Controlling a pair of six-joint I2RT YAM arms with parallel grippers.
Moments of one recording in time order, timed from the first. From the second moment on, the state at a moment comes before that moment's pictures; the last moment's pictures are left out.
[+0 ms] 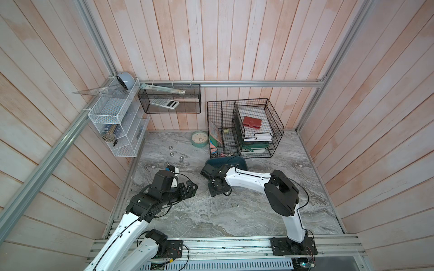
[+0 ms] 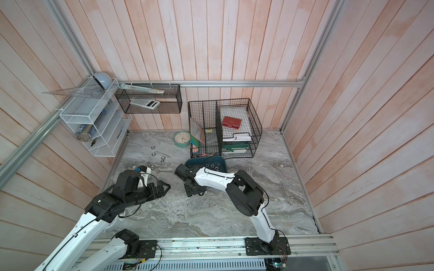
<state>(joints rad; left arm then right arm) -0.43 0.77 0.82 -0.86 0.20 -0.66 1.01 2.10 1.56 -0.85 0.10 0.61</state>
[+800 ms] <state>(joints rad) -0.43 0.86 0.82 -0.83 0.20 -0.66 1.00 2.09 1.58 -0.88 0.12 0.58</state>
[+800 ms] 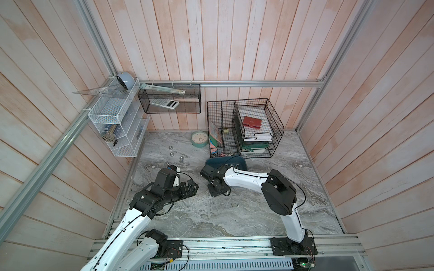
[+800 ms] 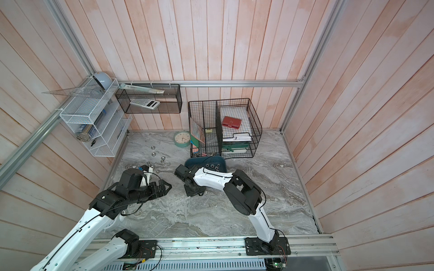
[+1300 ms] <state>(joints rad) -0.43 1.13 0.97 -0.72 0.24 -0.60 0.81 1.90 1.58 -0.95 0.17 0.55</state>
